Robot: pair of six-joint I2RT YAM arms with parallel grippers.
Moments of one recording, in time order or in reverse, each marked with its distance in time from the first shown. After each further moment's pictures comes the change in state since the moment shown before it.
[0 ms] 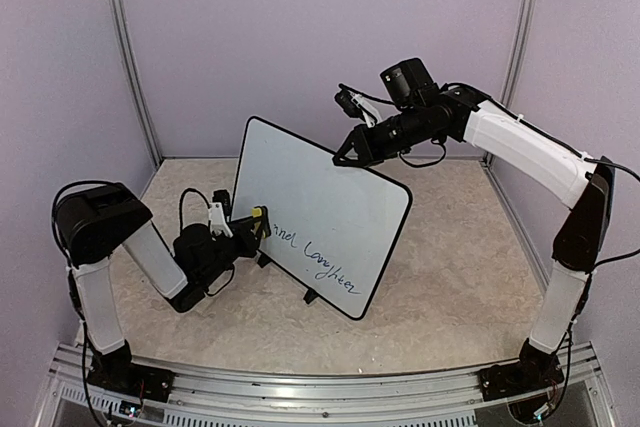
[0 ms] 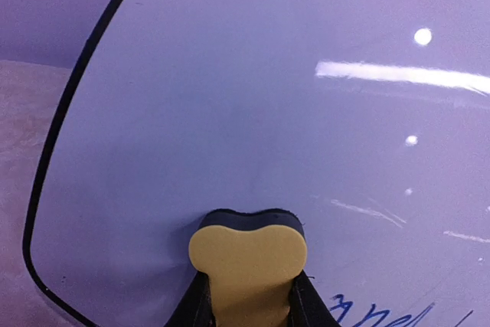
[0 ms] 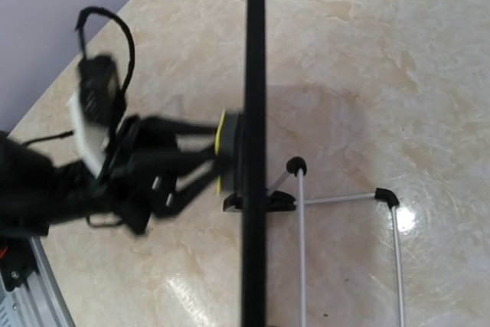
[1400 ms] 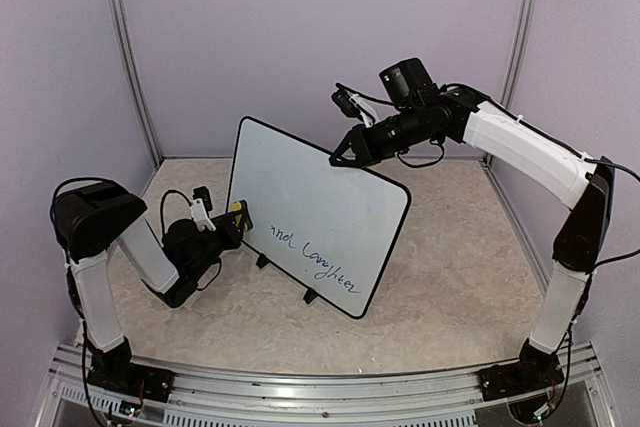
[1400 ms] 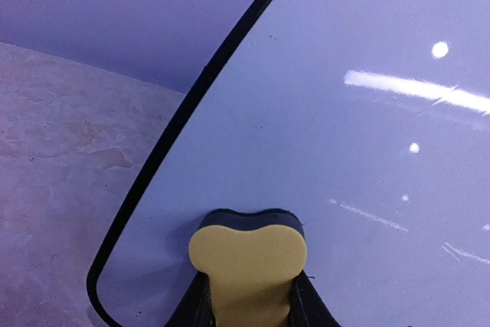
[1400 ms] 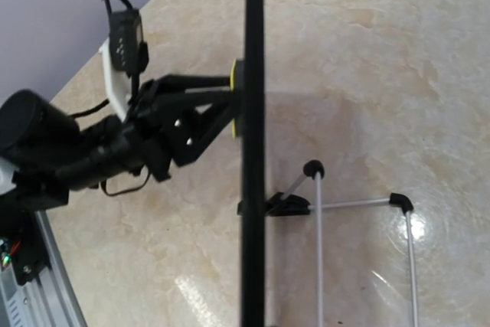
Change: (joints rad) left arm 0.130 0.013 -0.030 0.018 -0.011 -0.075; right arm 0.007 -0.001 -0.006 0.019 -0.028 -0.008
